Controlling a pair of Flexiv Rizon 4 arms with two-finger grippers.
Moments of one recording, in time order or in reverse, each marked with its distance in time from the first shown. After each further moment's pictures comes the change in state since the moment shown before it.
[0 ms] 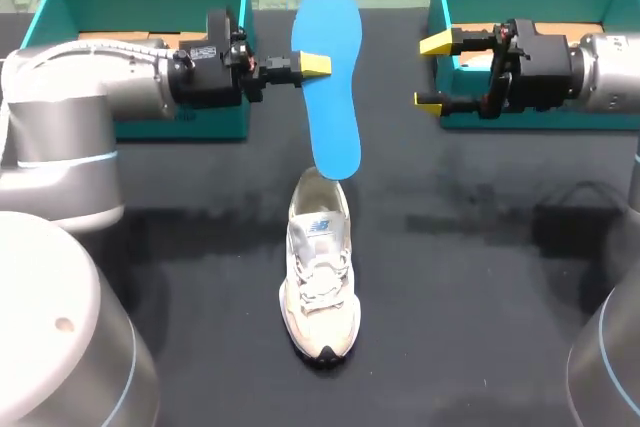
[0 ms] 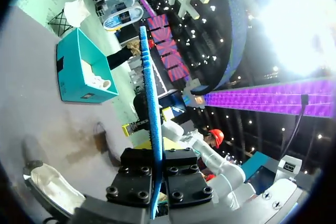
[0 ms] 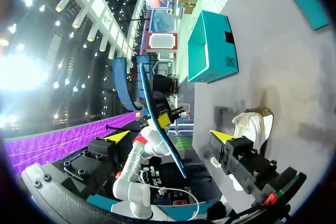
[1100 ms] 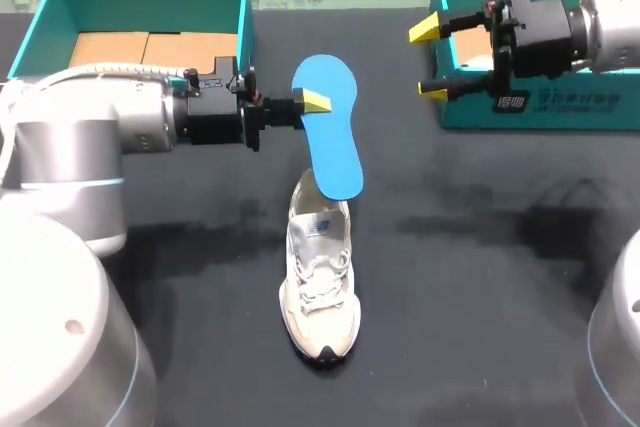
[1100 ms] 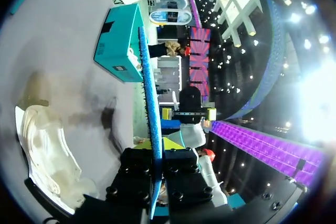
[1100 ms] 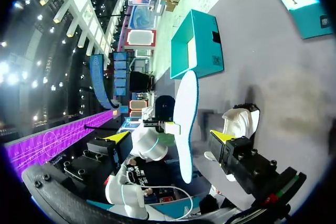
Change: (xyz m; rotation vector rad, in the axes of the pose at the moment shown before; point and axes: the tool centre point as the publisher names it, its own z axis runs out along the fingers) left arm -0.039 0.032 -0.003 0.041 -0.116 -0.408; right arm 0.024 0.000 0.006 0.033 -0.238 0.009
